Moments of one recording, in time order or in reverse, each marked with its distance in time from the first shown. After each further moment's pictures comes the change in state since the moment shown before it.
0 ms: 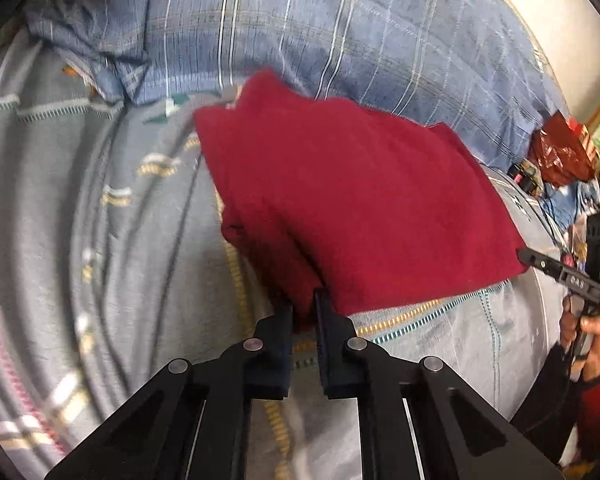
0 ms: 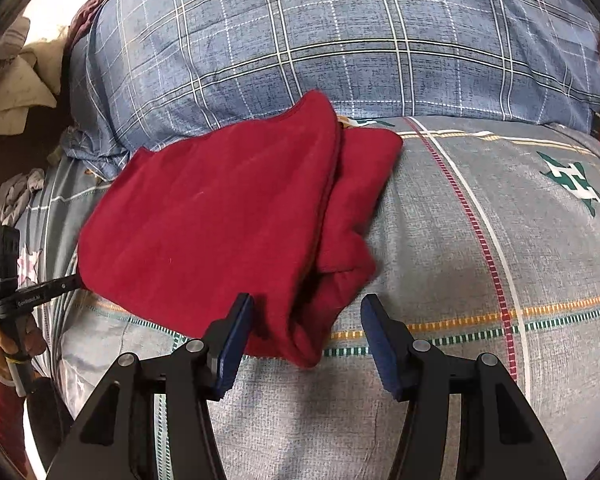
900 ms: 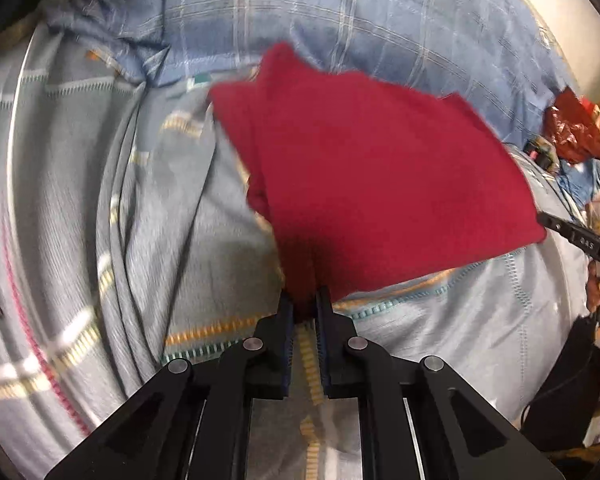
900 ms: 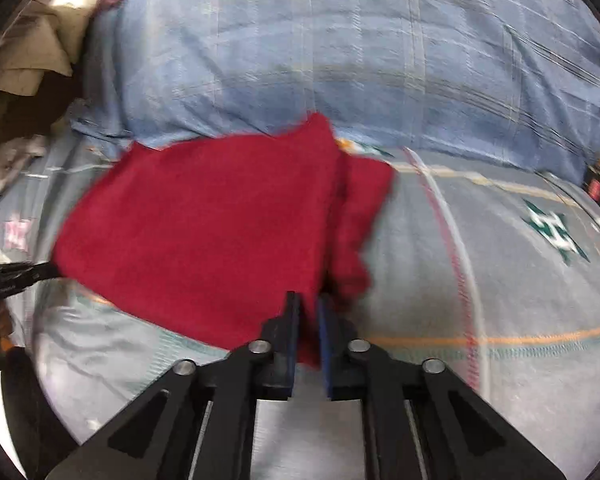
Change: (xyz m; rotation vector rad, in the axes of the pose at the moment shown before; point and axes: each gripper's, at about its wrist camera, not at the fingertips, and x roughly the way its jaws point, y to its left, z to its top) left arm -0.015 0.001 -0.042 0.002 0.034 0.065; right arm -0.010 0.009 0.004 -0.138 -0.011 -0.111
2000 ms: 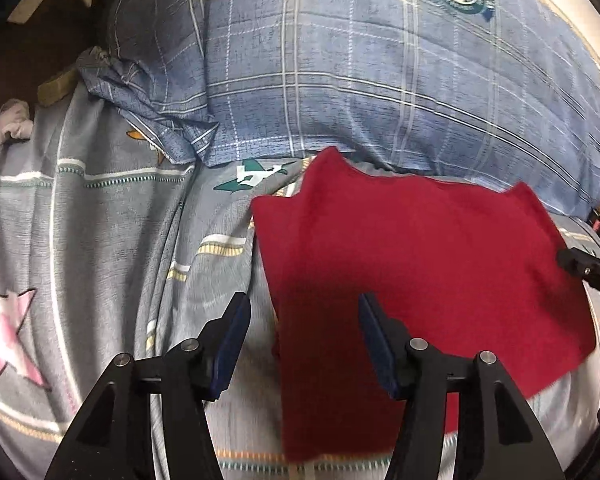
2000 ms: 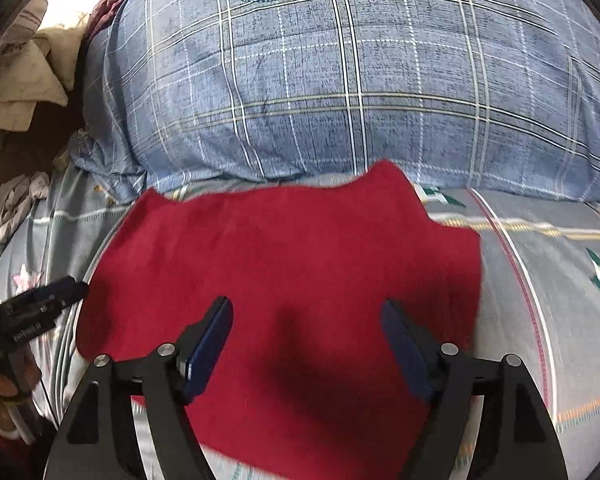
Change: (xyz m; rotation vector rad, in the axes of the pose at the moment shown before) left arm -0.003 -0.033 0.067 -0.083 -0.160 0.270; right arm 0.046 0.054 0.077 0.041 -0.055 0.106
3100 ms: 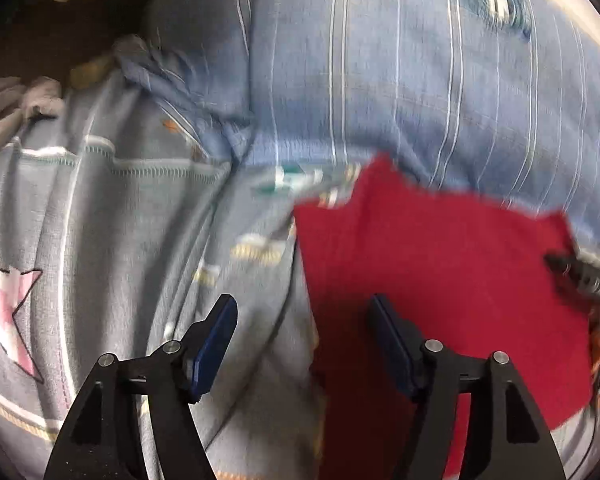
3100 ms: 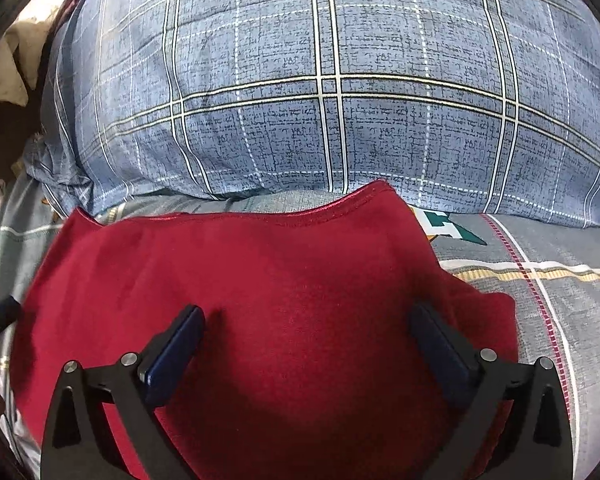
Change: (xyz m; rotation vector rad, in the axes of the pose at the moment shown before) left arm 0.023 0.015 -0.011 -0.046 -0.054 0.056; right arm 0.089 -0.024 0.022 -0.029 -0.029 -0.078
